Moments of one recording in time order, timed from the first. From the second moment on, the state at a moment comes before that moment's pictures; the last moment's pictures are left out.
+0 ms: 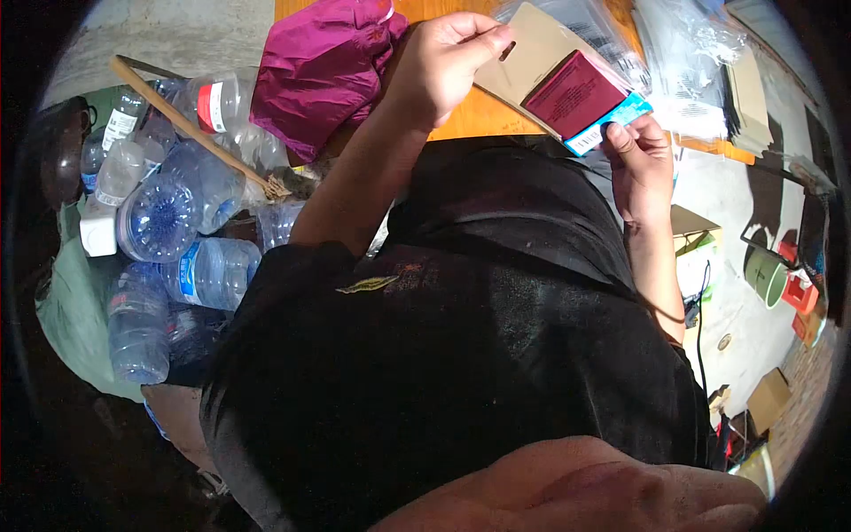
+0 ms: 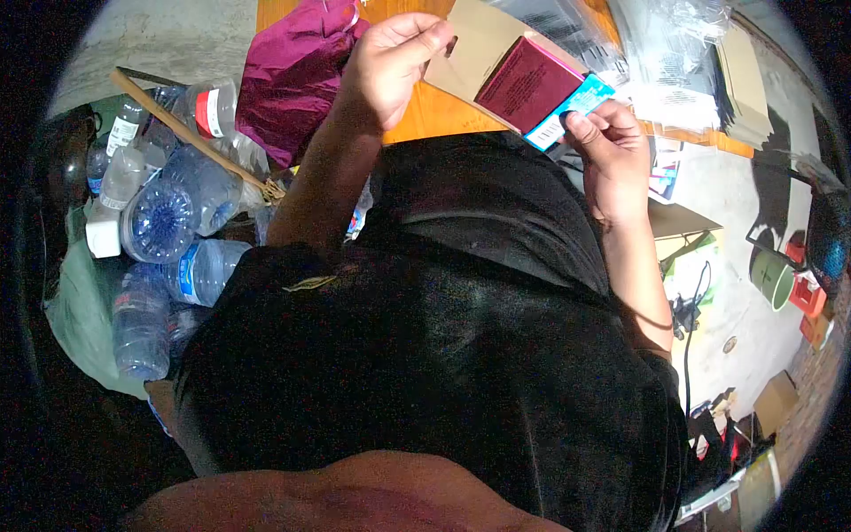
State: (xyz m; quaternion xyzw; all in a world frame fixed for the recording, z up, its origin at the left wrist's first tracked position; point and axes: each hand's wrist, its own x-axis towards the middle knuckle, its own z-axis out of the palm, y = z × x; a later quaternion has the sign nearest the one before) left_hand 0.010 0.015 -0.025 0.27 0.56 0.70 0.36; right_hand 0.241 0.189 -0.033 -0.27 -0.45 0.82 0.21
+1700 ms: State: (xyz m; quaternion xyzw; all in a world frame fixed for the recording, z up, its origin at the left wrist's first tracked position) left_hand 0.020 0.018 -0.017 0.25 0.58 0.71 0.31; right_hand 0.245 0.189 -0.040 -0.26 -0.45 0.83 0.19
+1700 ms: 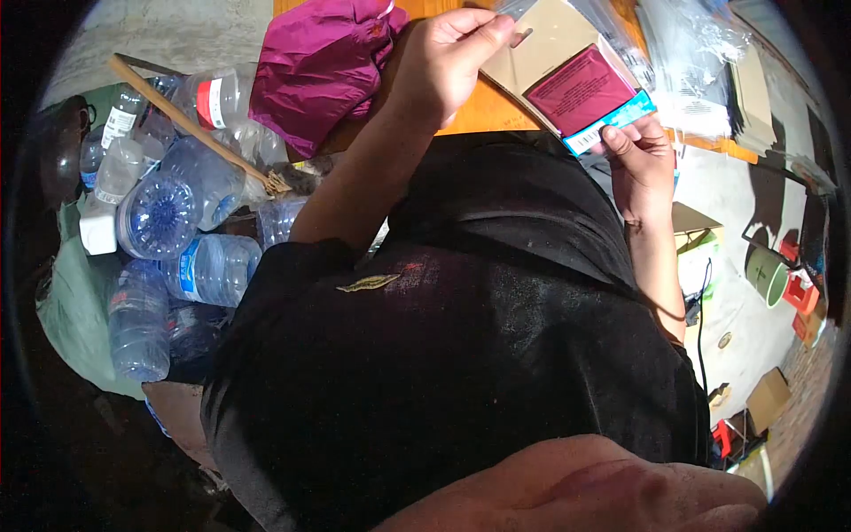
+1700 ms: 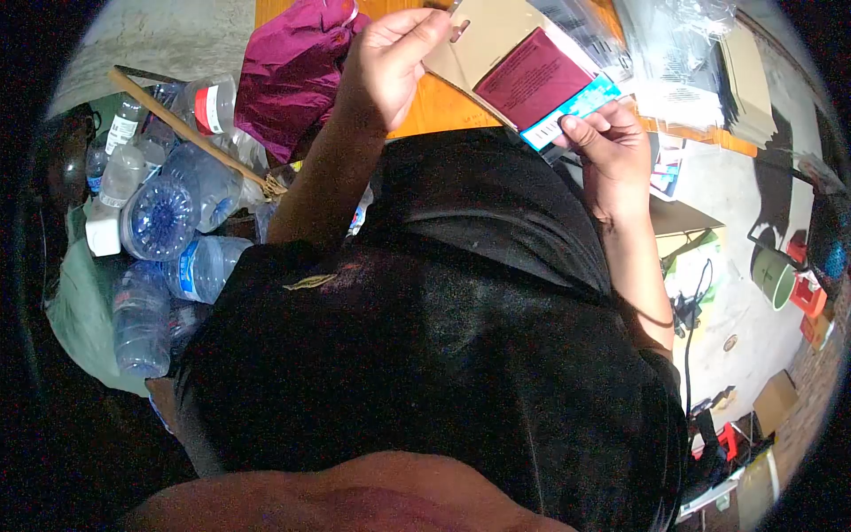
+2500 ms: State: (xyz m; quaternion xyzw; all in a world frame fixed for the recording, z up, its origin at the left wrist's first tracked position) left_hand 0.027 0.018 -0.020 0.27 0.59 0.69 0.31; right_hand 0.250 0.192 -0.048 -0.22 -0.46 0.84 0.19
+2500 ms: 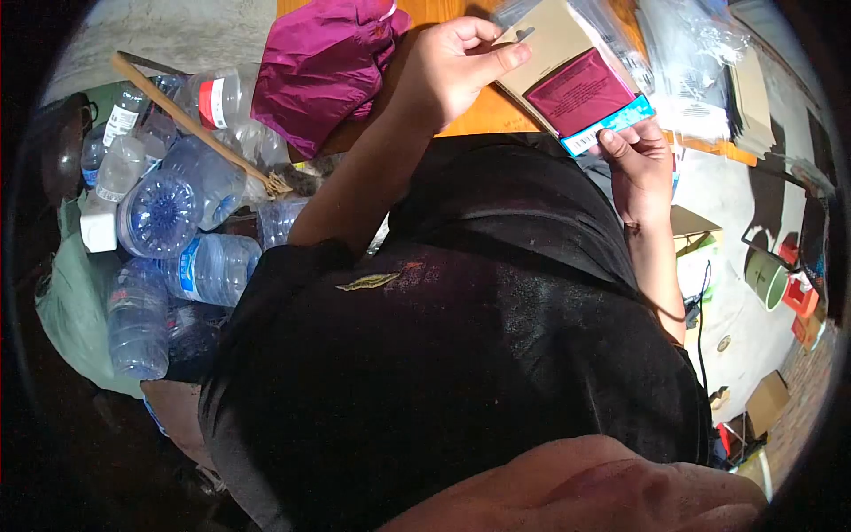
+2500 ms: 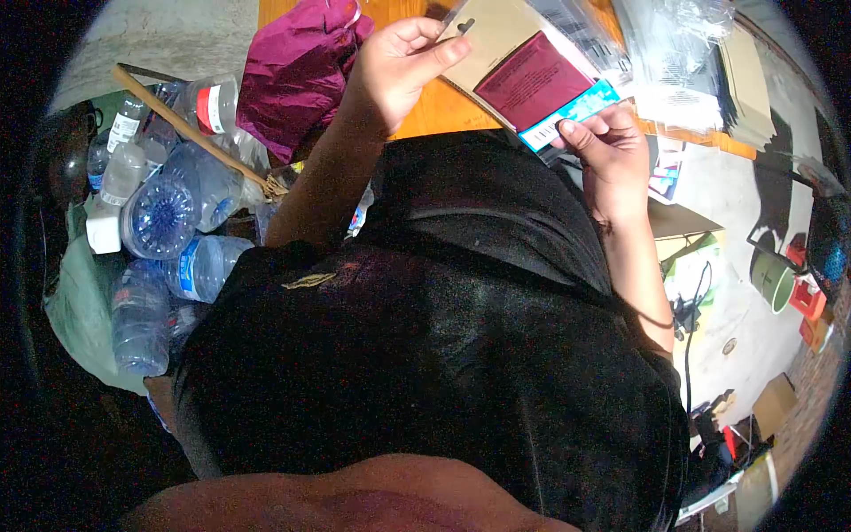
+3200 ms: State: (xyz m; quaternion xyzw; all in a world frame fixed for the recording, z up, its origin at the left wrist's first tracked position) left_hand 0.013 0.018 -0.019 0.29 0.59 0.69 0.31; right_hand 0.247 0.187 -0.045 -0.25 -0.50 0.81 0.17
